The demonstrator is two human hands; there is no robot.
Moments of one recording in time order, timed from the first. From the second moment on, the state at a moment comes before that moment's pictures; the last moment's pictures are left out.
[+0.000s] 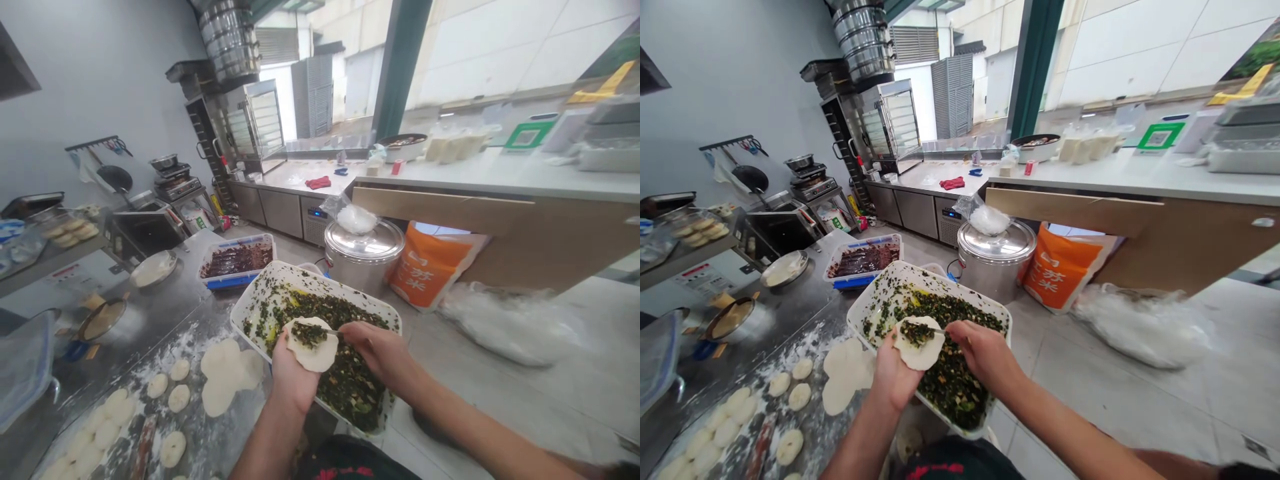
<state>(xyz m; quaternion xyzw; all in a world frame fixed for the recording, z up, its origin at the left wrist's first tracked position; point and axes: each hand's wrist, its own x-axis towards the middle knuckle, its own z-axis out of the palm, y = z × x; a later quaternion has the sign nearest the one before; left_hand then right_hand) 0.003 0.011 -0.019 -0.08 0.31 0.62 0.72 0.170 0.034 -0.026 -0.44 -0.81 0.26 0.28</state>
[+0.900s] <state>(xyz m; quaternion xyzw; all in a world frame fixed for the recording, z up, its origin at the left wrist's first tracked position) -0.035 0.007 -0.021 -0.07 0.39 0.64 0.65 0.181 0.054 -0.018 -0.40 -0.90 0.16 0.11</state>
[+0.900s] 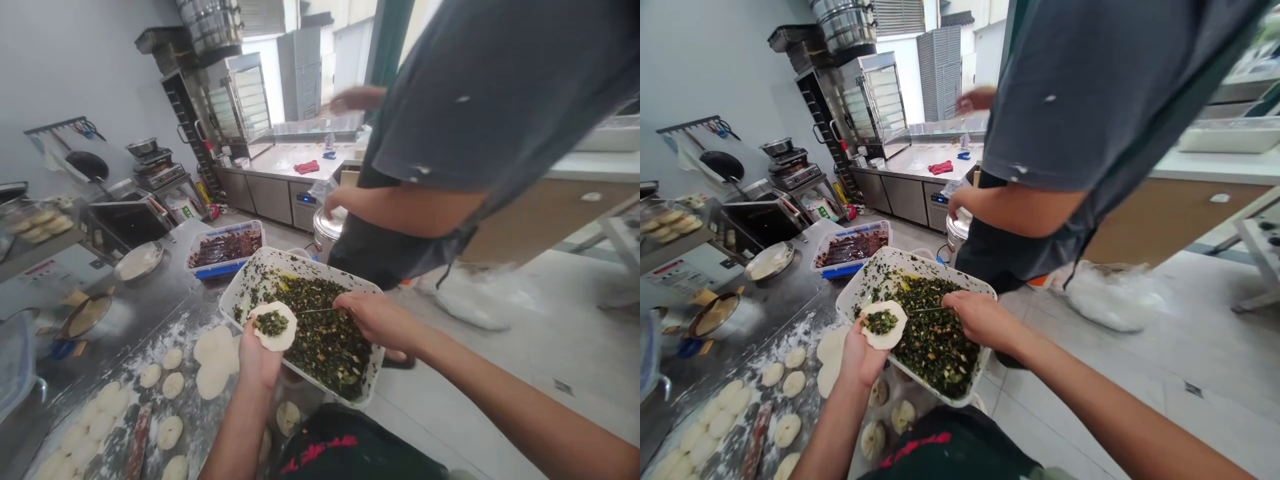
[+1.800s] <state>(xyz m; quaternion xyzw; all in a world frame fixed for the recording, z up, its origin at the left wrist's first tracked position) -0.020 0.008 -0.030 -0.08 0.36 0.65 0.67 0.188 0.075 -0.009 -0.39 -0.79 0.46 0.12</state>
